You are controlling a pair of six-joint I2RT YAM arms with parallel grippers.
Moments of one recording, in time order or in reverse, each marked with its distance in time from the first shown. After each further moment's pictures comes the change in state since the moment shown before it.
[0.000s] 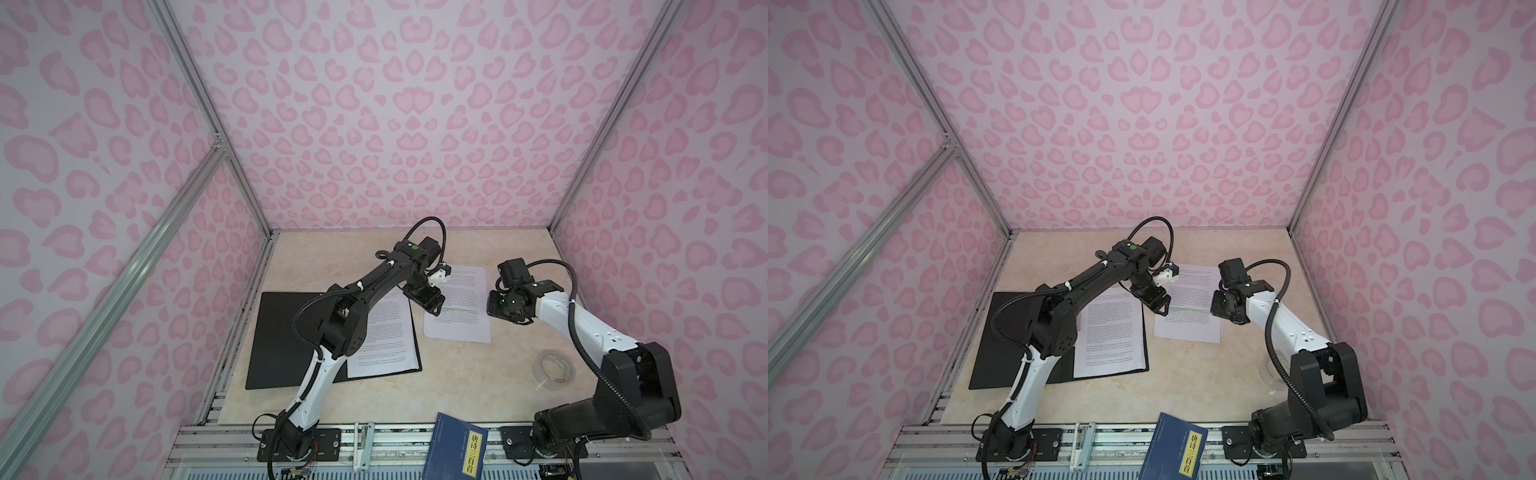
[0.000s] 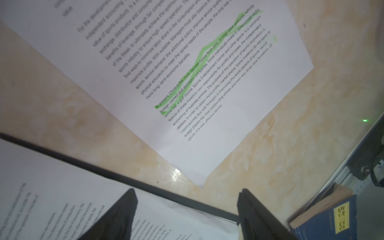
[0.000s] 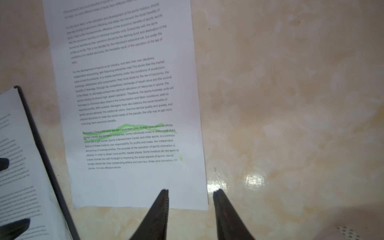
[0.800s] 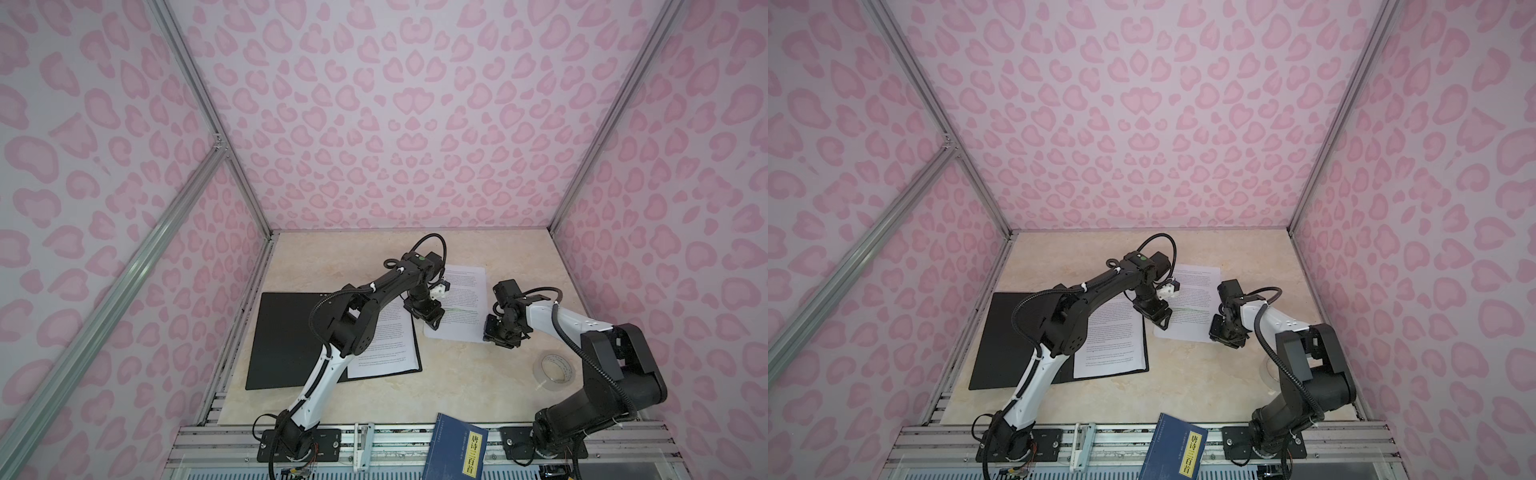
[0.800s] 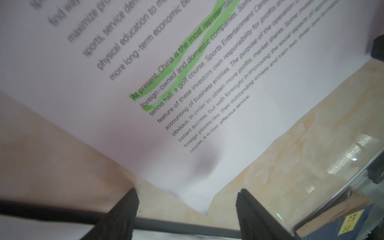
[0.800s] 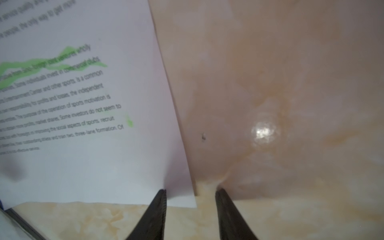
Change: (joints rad) left arm -0.019 0.087 -0.023 -0.016 0.014 -0.035; right arm -0.018 0.133 -0.150 0.057 -0.127 0.074
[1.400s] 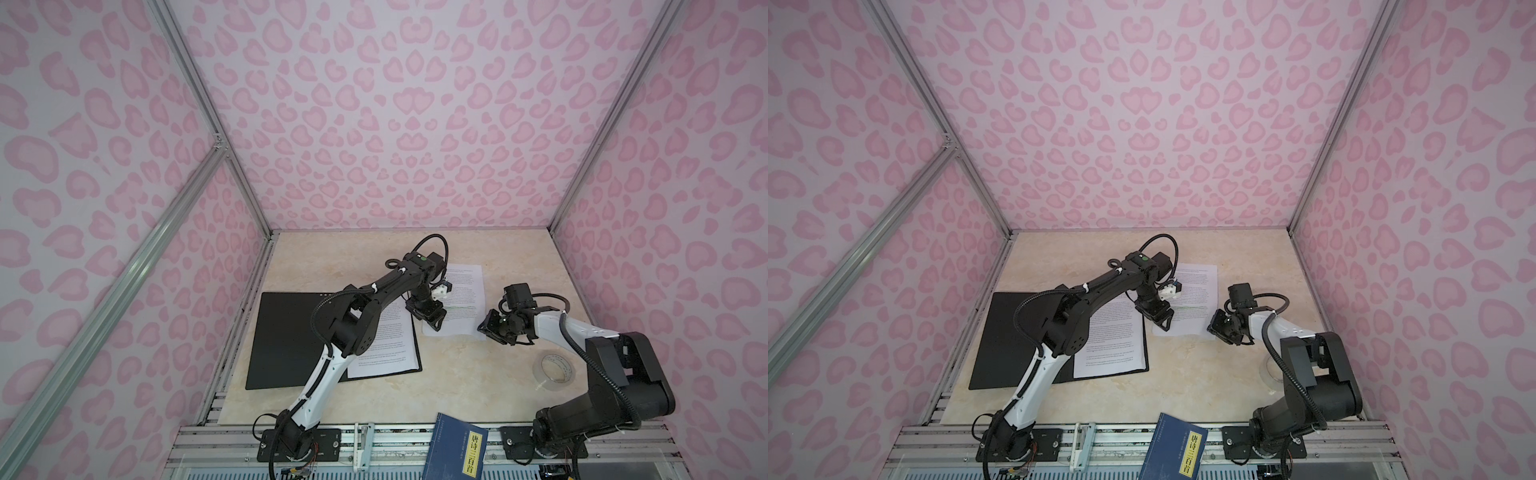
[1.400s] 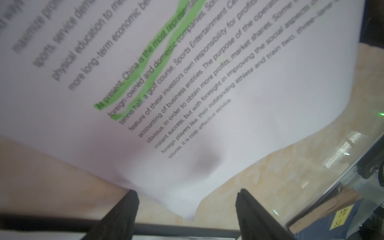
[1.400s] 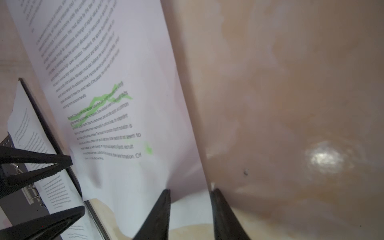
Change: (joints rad) left arm -0.008 0.018 0.021 -0.015 0.023 0.000; right arm -0.077 -0.057 -0.150 0.299 -0.195 0.078
